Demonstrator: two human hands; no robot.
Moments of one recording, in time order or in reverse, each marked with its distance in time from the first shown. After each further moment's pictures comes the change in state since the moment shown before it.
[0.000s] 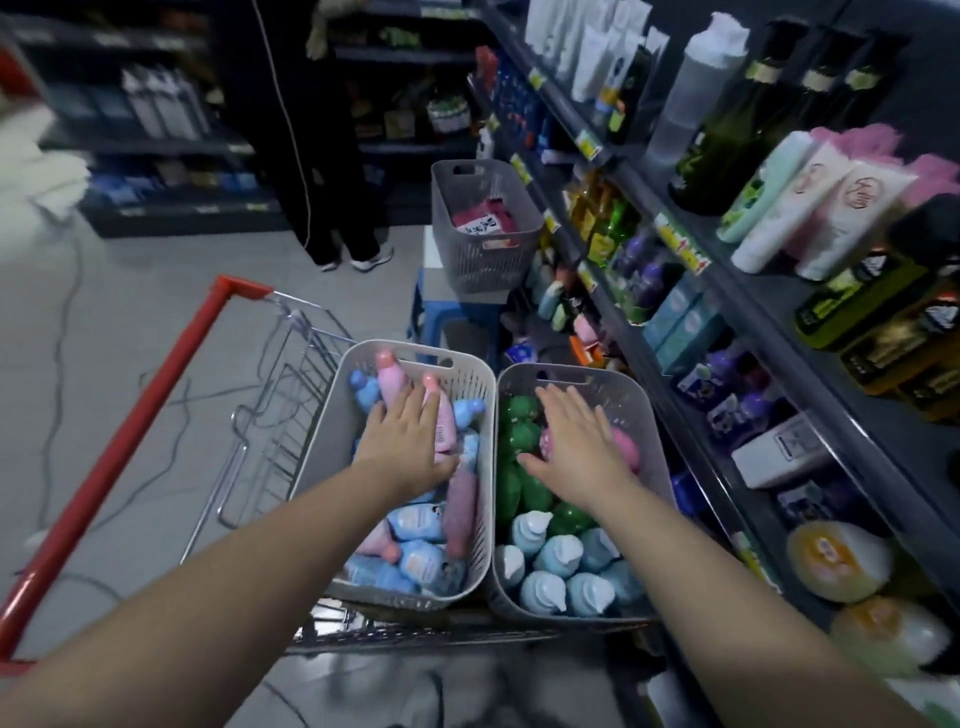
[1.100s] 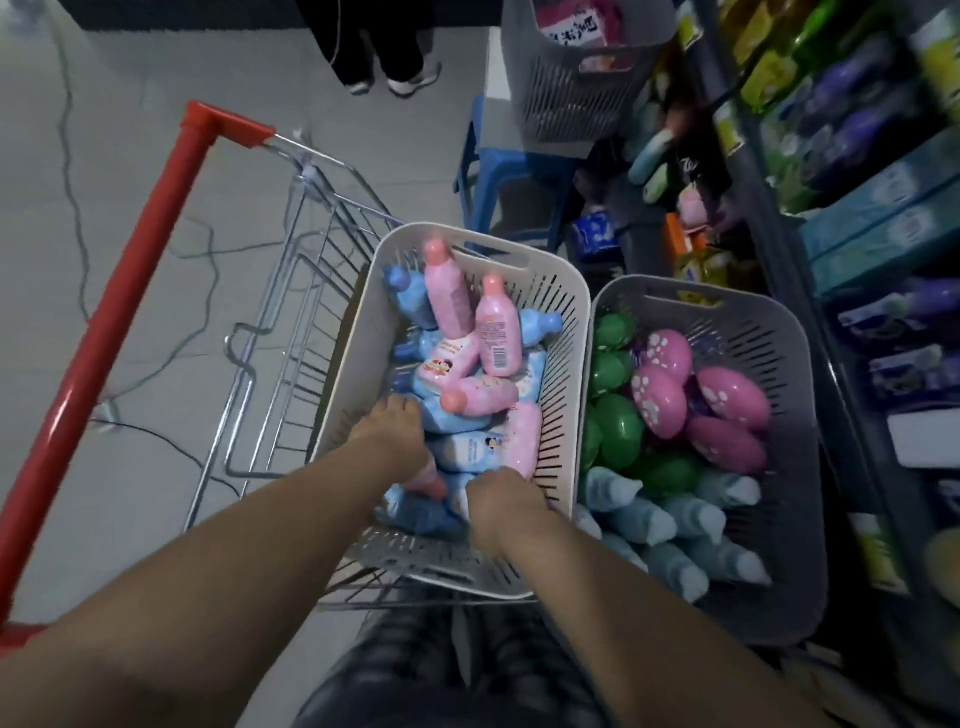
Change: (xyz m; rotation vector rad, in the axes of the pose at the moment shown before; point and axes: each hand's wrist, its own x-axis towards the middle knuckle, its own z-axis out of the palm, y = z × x) left_hand 0.009 -0.082 0.127 -0.262 -0.562 -0.383; right_hand 0.041 -0.105 0.176 -0.303 -0.767 -0.310
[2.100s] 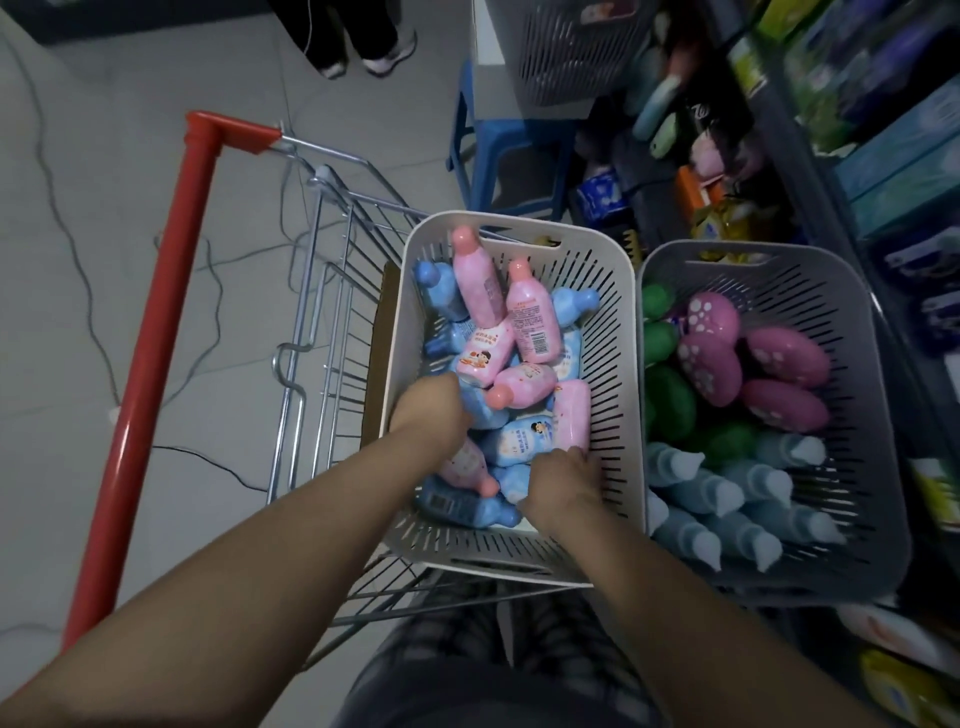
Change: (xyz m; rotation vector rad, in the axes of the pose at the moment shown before) left_hand 0.026 -0.019 -0.014 -0.086 0.080 0.086; right_hand 0.042 -0.019 0.039 0.240 0.007 0.411
